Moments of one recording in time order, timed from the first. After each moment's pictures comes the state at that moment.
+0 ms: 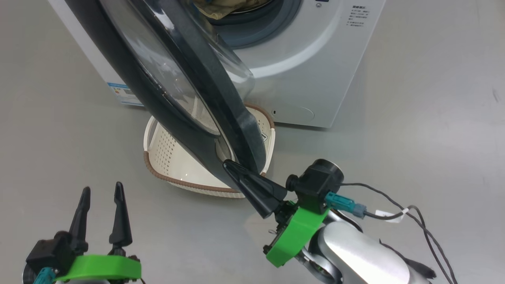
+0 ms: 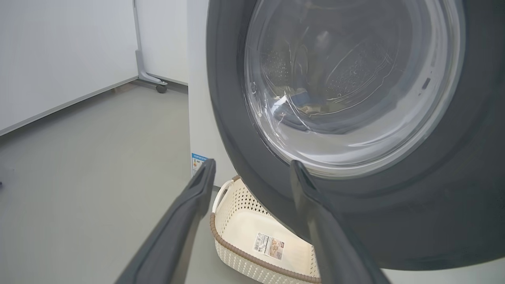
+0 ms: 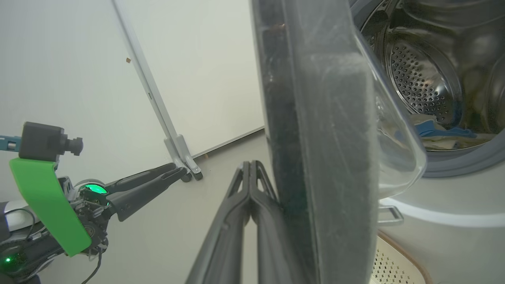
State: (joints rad) left arm -0.02 0.07 0.00 0.11 -0.28 -0.13 -0.25; right arm -0.43 -0.06 0.84 0.16 0.41 0.13 -0.26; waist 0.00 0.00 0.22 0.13
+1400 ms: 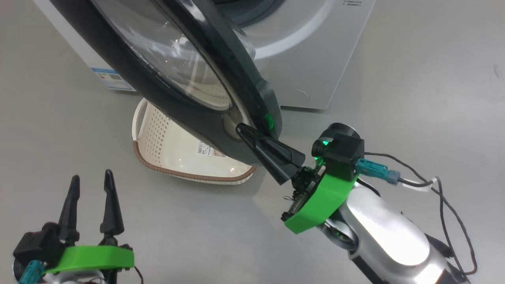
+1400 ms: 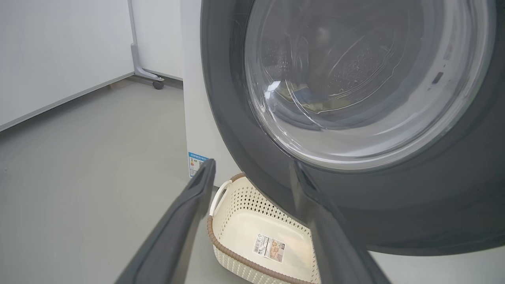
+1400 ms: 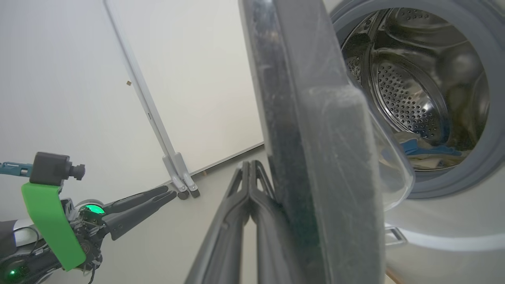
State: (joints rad) left arm -0.06 0.08 0.02 0.09 -0.29 -0.13 -0.25; right arm -0.49 -0.06 0.67 0.15 0.39 0.13 -0.26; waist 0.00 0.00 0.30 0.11
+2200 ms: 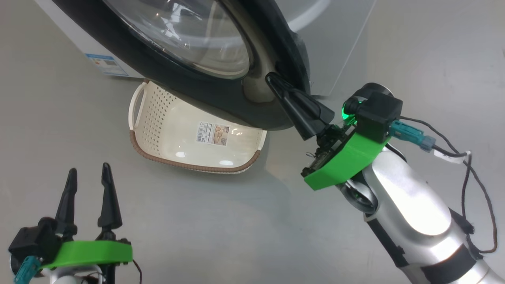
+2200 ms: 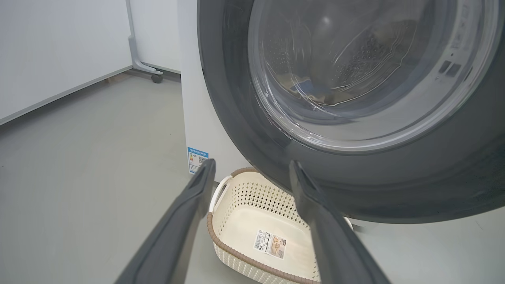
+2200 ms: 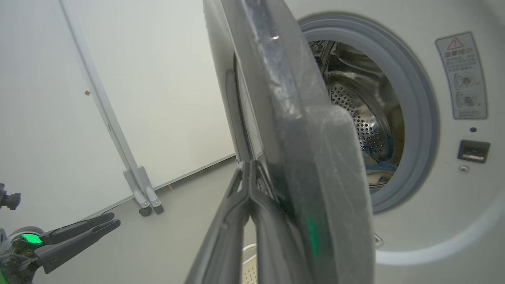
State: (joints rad) left arm -0.07 0.08 0.02 0.08 -0.30 -0.13 -0.25; right arm -0.57 -0.06 0.53 0.18 0.34 0.13 -0.26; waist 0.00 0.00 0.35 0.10
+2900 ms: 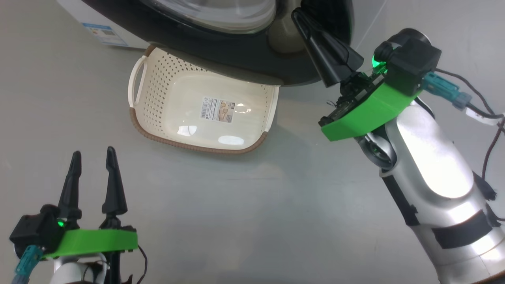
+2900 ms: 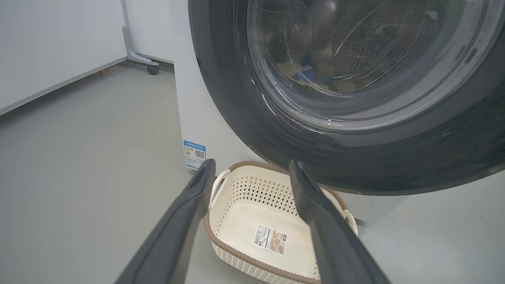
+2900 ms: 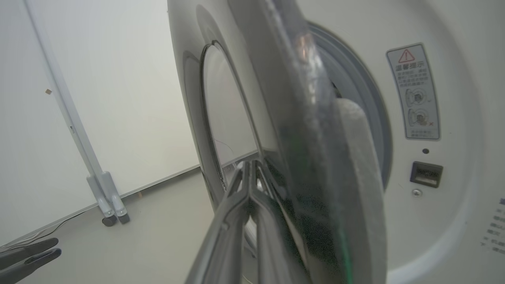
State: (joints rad) left arm -0.12 0.08 0.00 0.06 -0.30 -0.13 -0.25; right arm -0.70 -0.06 0.42 0.22 0.28 0.13 -0.26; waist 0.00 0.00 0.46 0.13
